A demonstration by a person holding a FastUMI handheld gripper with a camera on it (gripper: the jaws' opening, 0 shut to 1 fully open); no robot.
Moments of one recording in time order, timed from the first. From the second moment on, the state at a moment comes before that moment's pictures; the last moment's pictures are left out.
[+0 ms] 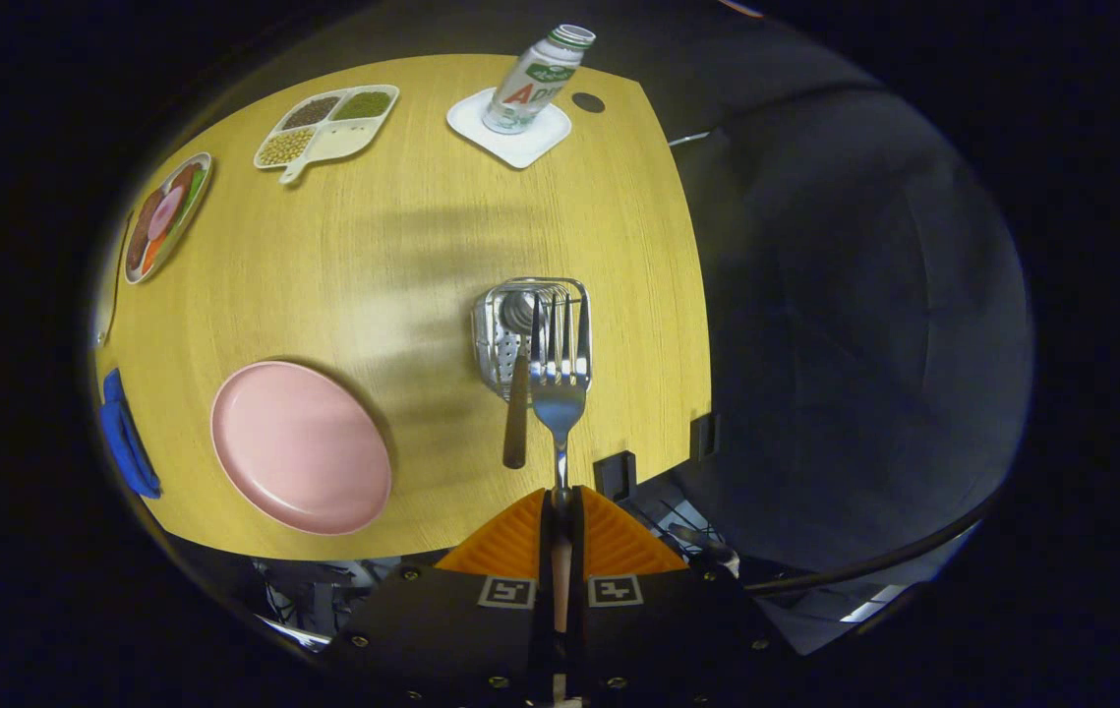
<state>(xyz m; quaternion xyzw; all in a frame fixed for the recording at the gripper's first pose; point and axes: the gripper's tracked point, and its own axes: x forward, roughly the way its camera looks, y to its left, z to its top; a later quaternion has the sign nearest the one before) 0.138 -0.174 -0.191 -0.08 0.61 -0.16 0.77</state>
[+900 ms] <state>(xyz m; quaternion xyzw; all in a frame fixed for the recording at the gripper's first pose) 0.168 -0.201 -0.250 -0.06 0.69 -0.09 0.71</state>
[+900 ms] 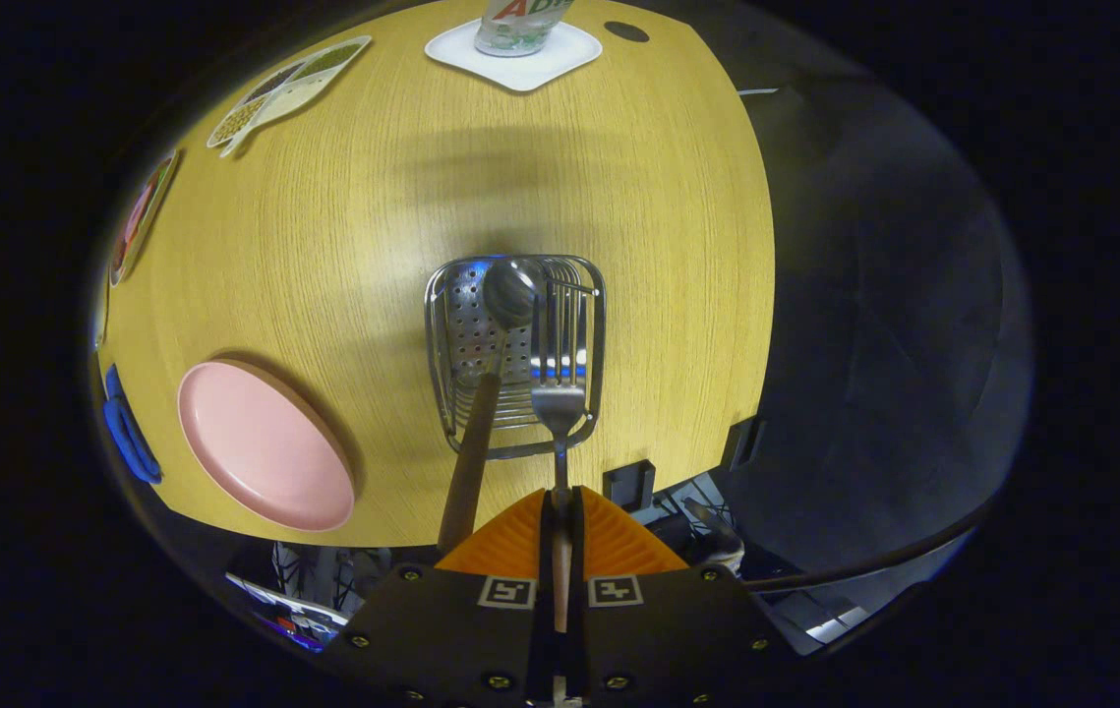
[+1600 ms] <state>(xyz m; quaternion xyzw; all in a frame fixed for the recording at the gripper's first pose) 0.184 -0.192 -0.251 -0.04 0.69 -0.07 0.72</state>
